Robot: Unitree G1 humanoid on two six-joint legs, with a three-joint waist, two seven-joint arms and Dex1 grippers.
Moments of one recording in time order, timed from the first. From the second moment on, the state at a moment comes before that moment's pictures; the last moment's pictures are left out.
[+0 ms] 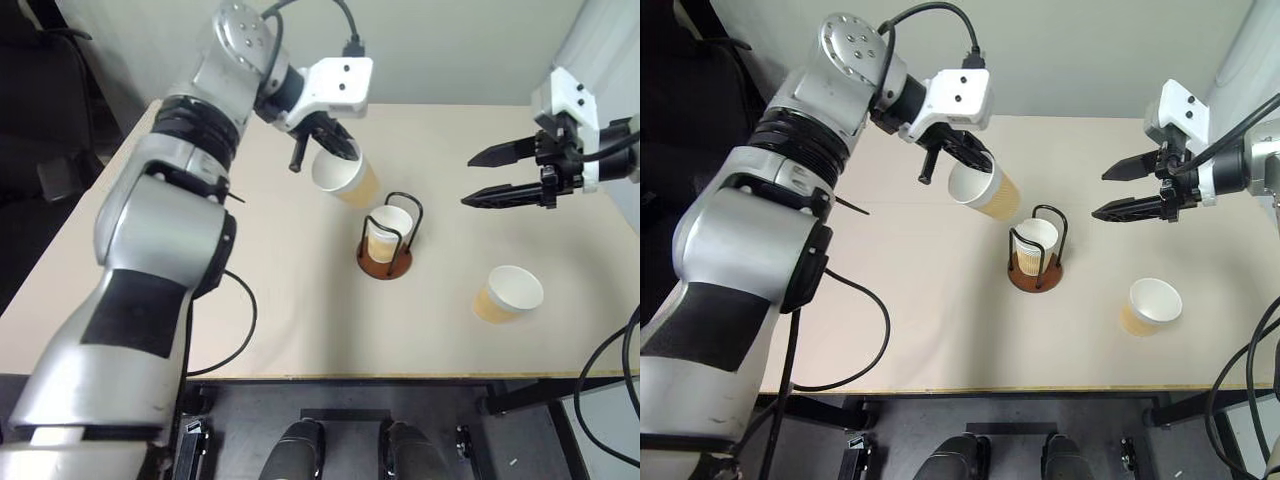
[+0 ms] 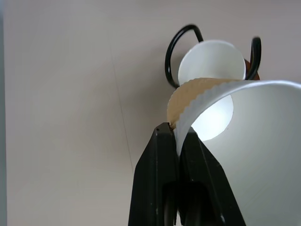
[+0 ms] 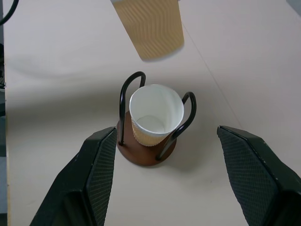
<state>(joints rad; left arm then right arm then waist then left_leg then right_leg) -1.75 0.38 -0.38 1.29 0.21 -0.22 -1.45 -1.07 -1.04 0.16 0.10 0.32 0.72 1.42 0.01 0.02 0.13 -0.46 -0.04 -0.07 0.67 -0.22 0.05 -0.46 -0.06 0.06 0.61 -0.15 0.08</state>
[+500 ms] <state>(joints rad) -1.75 0.28 -0.37 1.30 0.28 -0.25 -1.35 -1.03 -1.07 0.13 0.05 0.34 0.75 1.42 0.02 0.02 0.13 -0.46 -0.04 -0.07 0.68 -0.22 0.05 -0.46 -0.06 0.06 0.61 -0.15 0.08</state>
